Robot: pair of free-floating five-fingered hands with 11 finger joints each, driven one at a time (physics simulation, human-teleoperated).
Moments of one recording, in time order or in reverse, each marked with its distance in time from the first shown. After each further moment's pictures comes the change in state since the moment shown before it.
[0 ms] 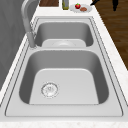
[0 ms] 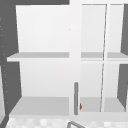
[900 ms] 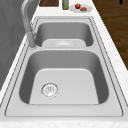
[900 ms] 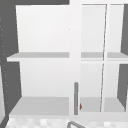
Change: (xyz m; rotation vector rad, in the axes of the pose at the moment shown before) left hand 0.000 0.000 0.000 0.000 0.000 0.000; right hand 0.023 -0.021 0.050 -0.132 0.079 -0.027
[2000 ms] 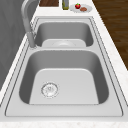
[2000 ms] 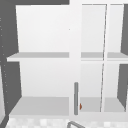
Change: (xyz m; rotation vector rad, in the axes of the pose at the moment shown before) left hand 0.000 0.000 0.000 0.000 0.000 0.000; right hand 0.051 -0.052 0.033 -0.243 0.140 -0.103
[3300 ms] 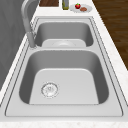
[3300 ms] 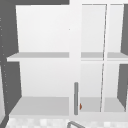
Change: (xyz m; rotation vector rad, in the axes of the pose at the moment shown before) left hand 0.000 0.000 0.000 0.000 0.000 0.000; right hand 0.058 -0.047 0.059 0.036 0.220 -0.131
